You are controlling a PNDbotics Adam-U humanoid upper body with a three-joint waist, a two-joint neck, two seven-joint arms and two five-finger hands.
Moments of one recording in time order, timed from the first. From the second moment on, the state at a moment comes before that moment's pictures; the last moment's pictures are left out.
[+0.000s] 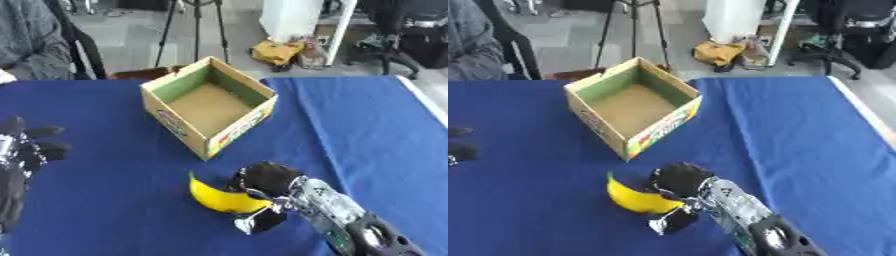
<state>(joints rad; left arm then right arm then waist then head) -0.22 0.32 -0.08 -1.79 0.14 0.08 0.01 -0.44 -0.30 0.46 -1.50 1.12 -0.24 0.43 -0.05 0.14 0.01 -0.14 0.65</state>
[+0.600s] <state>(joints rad) -0.22 0.32 -0.08 -1.79 0.14 0.08 0.01 -0.47 -0.35 0.41 -1.59 1.09 -0.19 0.41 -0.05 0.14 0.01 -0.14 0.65</state>
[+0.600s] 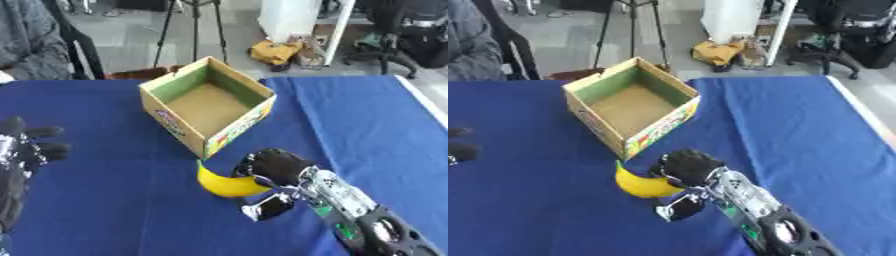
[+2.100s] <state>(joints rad) -0.27 0.31 -0.13 -1.80 0.16 0.09 -0.04 -0.81 -0.31 0.19 -1.17 1.19 -0.06 0.27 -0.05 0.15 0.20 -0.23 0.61</state>
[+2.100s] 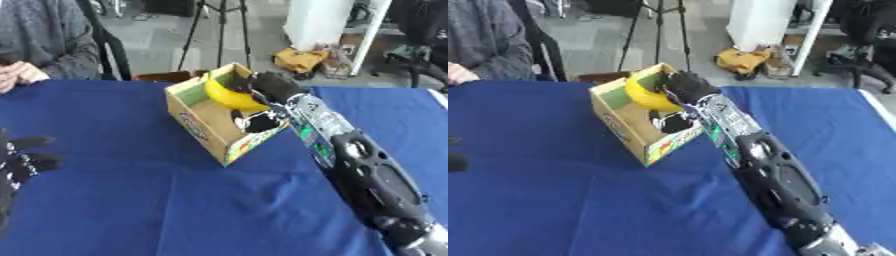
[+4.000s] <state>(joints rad) -0.26 0.30 -0.10 -1.80 0.15 0.08 -0.01 -0.70 -0.25 0.11 -1.31 1.03 -0.12 -0.10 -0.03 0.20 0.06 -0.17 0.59</state>
